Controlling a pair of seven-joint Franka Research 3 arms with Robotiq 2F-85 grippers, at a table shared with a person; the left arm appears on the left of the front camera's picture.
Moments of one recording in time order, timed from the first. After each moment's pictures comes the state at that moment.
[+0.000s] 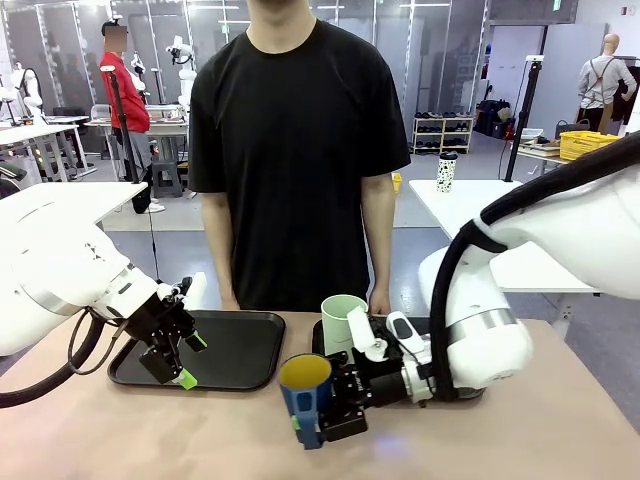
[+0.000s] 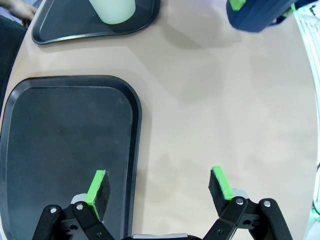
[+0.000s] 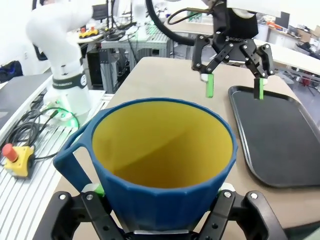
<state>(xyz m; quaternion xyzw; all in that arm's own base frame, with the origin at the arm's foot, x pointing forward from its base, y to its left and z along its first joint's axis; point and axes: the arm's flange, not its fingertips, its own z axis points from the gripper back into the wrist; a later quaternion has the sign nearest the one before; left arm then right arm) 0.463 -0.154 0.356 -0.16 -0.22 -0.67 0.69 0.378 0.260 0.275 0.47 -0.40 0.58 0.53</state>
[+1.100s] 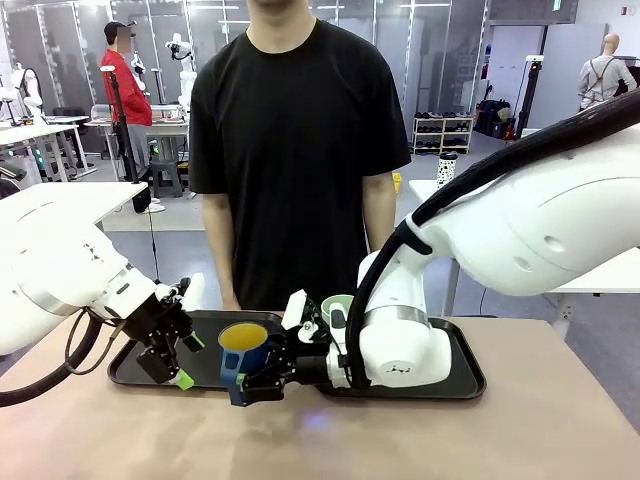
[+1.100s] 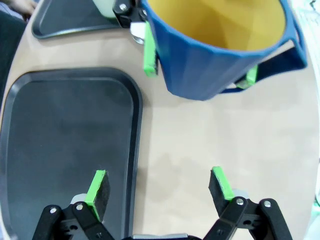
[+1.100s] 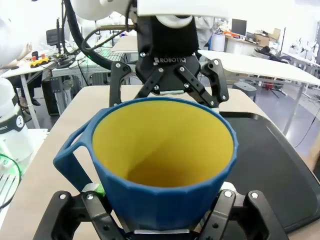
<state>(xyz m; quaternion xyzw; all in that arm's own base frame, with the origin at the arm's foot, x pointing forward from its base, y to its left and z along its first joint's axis) 0.464 -0.144 0.356 -0.15 -0.21 -0.68 0.69 0.430 0.359 0.266 0.44 -0.49 0.50 0.56</state>
